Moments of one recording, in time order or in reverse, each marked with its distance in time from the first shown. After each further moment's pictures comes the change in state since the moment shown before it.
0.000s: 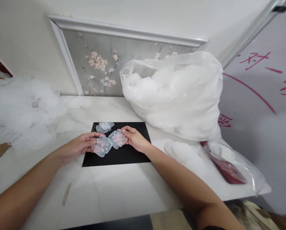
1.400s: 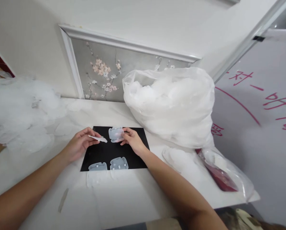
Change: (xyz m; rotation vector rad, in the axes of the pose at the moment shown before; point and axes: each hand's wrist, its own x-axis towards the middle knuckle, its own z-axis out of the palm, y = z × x) left_hand 0.014 -0.003 0.000 -0.205 0.248 0.352; right_hand 0.015 0.003 0.001 -0.220 0.121 -0.176
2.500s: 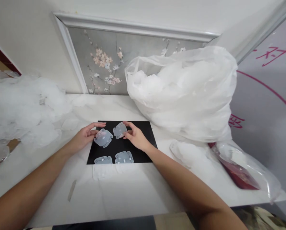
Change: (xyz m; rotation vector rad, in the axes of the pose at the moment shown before) left_hand 0.002 0.000 -0.015 0.375 -0.159 0.009; right_hand -0.007 0.008 -0.005 -0.282 -0.070 -0.129
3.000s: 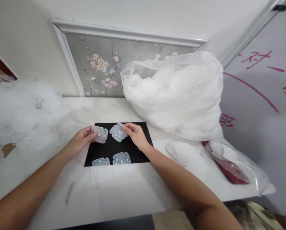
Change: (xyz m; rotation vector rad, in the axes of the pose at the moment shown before) left_hand -0.003 0.010 0.013 -0.025 0.173 -0.031; right_hand -0.001 -0.017 0.000 0.011 0.203 -0.019
